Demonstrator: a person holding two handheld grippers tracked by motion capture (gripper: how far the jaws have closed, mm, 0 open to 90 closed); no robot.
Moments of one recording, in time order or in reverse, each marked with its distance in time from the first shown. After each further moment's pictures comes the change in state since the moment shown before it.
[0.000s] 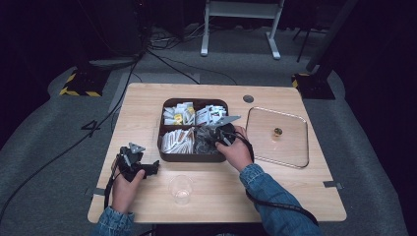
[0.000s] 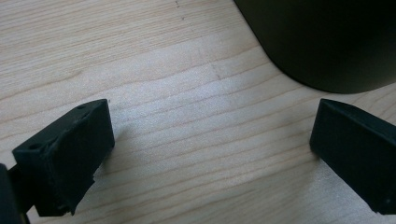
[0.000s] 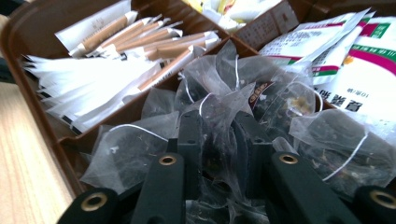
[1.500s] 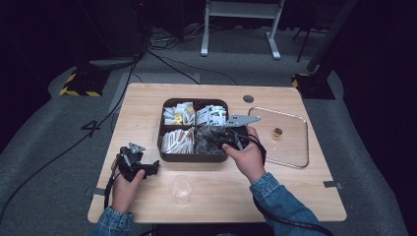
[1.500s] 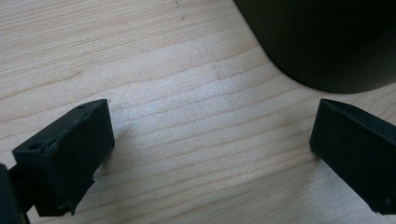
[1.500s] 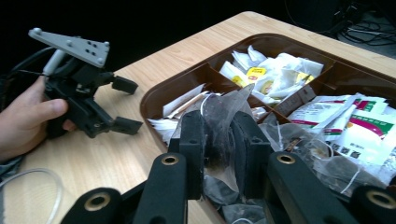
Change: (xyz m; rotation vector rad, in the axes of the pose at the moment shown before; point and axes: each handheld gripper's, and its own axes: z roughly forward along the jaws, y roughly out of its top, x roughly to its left) left arm 0.000 0.000 0.000 0.000 0.000 0.000; right arm 0.038 0.018 -0.079 -0.210 0.106 0.008
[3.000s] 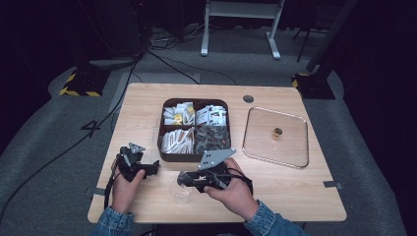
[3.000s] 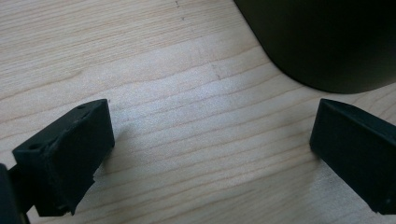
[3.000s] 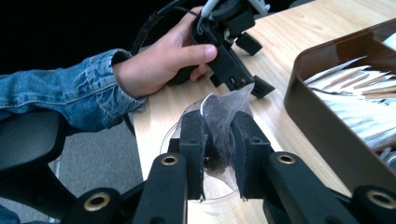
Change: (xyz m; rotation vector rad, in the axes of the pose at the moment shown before) left arm 0.000 0.000 0.000 -0.001 0.001 -0.003; right arm 0.105 -0.022 0.003 0.133 0.254 -0.142
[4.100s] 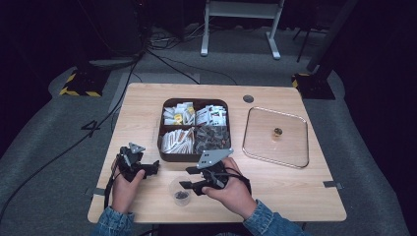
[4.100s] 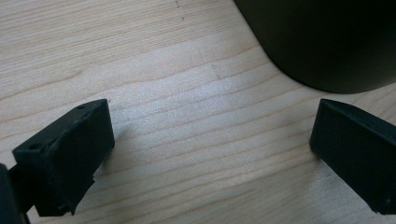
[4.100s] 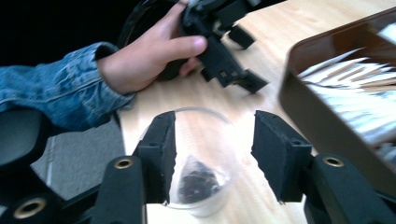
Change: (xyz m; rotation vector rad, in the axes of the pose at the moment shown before) left arm 0.000 0.000 0.000 0.001 -0.001 0.001; right arm -0.010 -0.004 0.006 -0.007 -0.040 0.012
